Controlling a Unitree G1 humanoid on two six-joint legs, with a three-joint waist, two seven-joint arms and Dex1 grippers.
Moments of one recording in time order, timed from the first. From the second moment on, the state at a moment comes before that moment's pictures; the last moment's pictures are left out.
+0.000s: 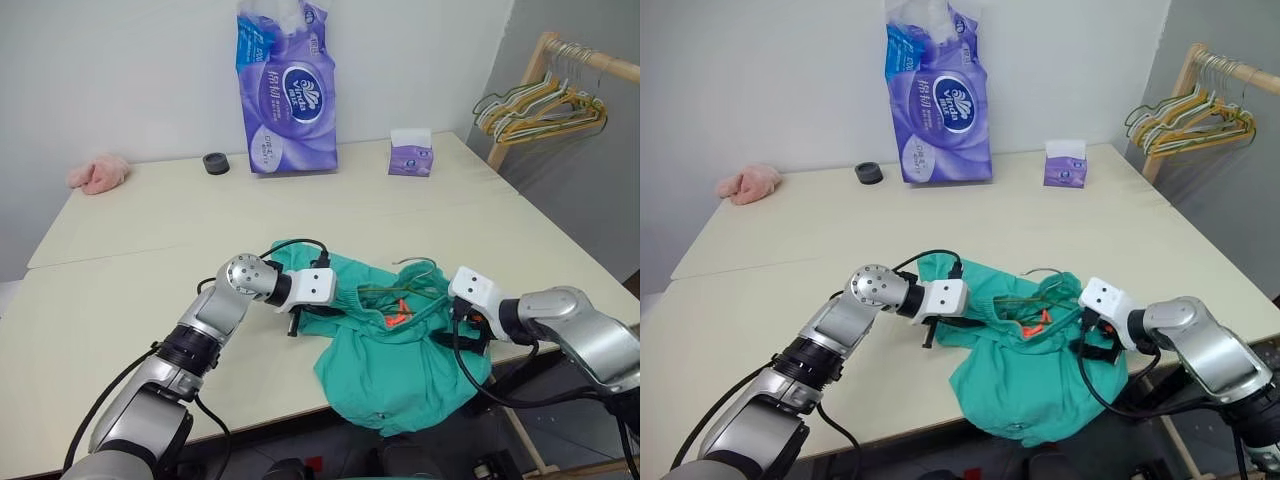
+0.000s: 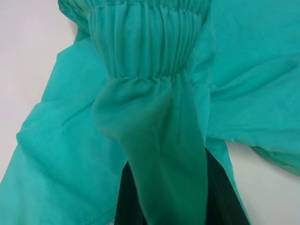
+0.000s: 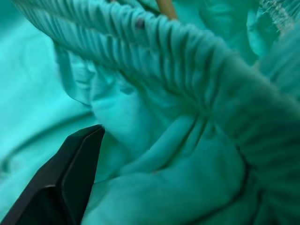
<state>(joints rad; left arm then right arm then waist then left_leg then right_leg) -0.61 0.52 -0.40 0.28 0.08 -0.03 -1.26 -0.33 -0.92 0.33 -0.27 0.18 0.75 0.88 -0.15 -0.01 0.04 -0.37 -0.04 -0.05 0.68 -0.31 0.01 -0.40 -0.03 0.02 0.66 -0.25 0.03</state>
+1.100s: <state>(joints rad) -0.73 0.52 -0.24 0.45 -0.16 0.14 -1.41 -0.29 -1.04 0.17 -0.57 0.26 0.83 1.04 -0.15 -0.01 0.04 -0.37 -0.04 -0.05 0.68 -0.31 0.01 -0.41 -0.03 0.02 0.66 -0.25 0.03</state>
